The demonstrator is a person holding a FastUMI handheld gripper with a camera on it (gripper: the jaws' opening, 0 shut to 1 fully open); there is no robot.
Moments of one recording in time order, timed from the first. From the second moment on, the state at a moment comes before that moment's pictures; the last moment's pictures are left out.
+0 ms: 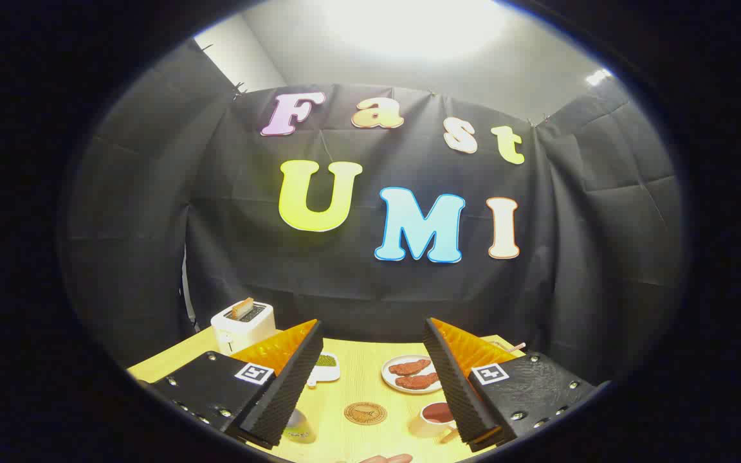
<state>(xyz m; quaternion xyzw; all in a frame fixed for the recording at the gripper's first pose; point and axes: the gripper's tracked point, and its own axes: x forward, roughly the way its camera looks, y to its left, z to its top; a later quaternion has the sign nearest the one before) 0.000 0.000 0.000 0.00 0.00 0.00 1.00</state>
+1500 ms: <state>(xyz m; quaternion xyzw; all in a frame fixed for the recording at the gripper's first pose) -0.007 0.053 -0.080 0.03 -0.02 0.01 1.00</state>
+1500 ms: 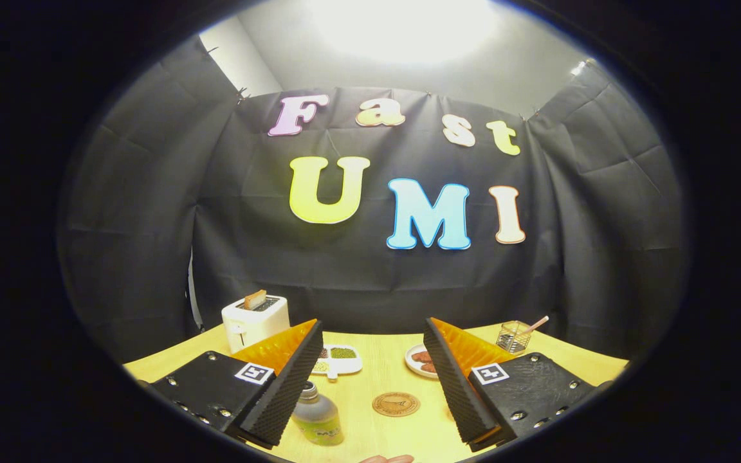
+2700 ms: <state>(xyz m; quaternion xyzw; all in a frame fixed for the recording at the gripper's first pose) 0.033 0.130 -0.228 0.00 0.06 0.06 1.00</state>
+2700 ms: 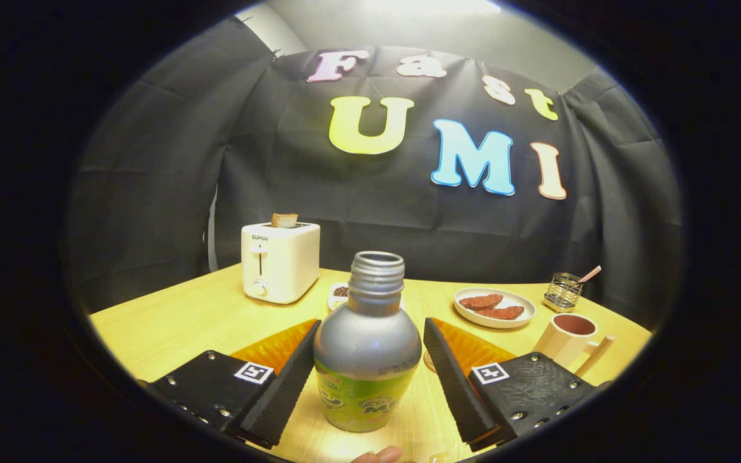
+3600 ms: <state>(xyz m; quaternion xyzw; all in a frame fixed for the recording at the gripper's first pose) 0.026 0.066 -0.199 0.12 0.03 0.01 0.99</state>
